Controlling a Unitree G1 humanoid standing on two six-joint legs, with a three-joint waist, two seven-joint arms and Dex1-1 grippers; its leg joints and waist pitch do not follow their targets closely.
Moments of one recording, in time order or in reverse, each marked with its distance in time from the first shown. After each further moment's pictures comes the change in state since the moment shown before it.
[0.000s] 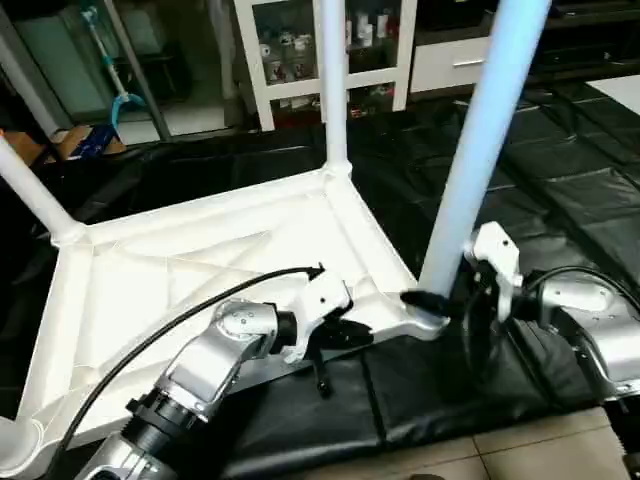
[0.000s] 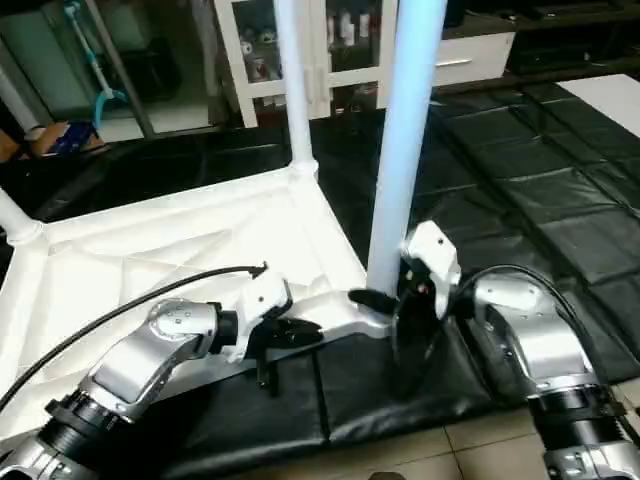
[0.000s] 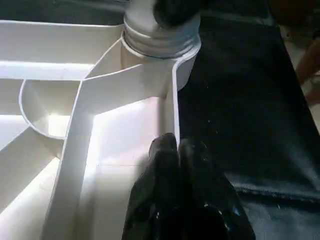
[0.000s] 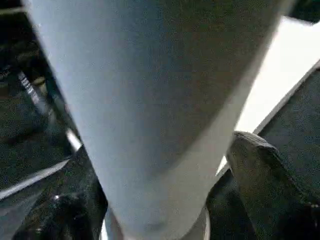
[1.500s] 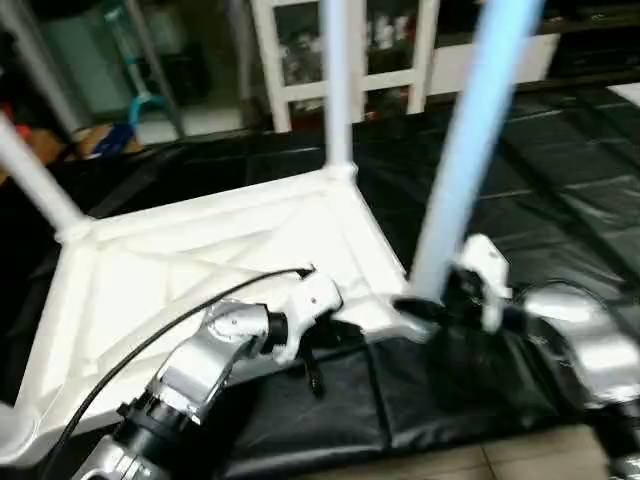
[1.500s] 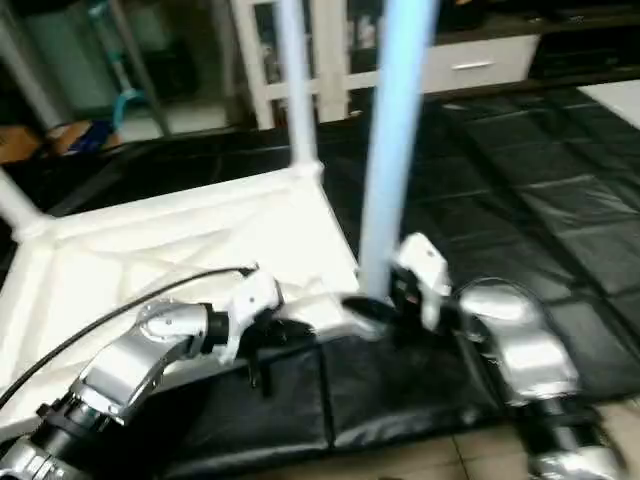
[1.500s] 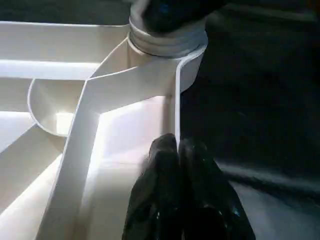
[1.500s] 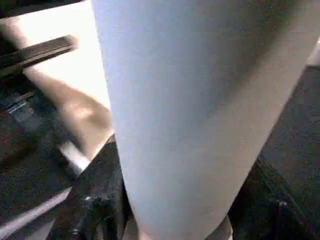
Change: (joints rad) left arm -0.016 -0.041 0.060 0.051 0.047 0.006 0.080; right arm -0.023 0.166 -0.018 0.088 -0.047 -0.056 -0.211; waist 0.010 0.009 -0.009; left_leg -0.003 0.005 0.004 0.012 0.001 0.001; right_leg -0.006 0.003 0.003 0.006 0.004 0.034
